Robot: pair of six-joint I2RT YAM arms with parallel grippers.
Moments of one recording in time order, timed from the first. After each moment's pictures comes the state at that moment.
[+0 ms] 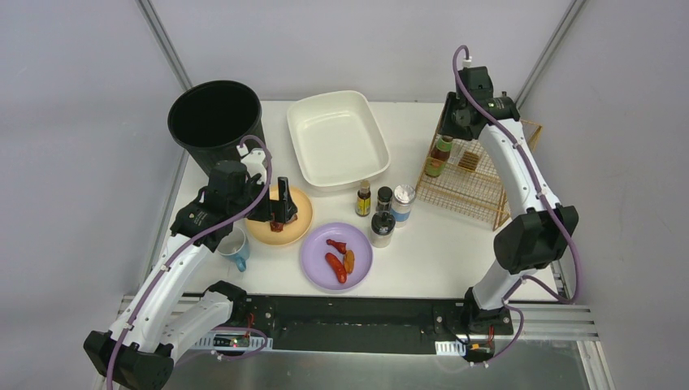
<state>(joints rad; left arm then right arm) -0.36 0.85 0.90 -0.72 0.13 -0.27 0.22 1.69 1.79 -0.94 0.20 0.35</state>
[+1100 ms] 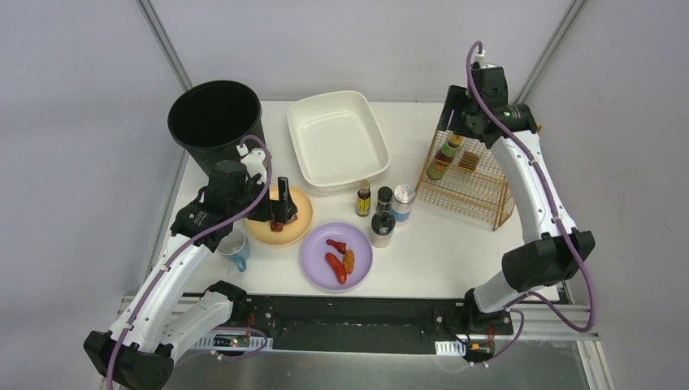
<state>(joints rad) -0.36 0.85 0.90 -0.72 0.13 -0.27 0.23 1.58 1.76 -0.92 0.20 0.34</state>
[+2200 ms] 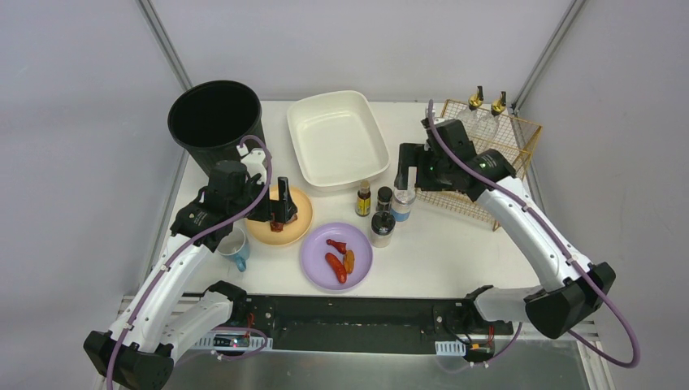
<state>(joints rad) -0.36 0.85 0.90 -0.72 0.13 -0.27 0.54 1.29 1.38 -0.97 0.06 0.43</state>
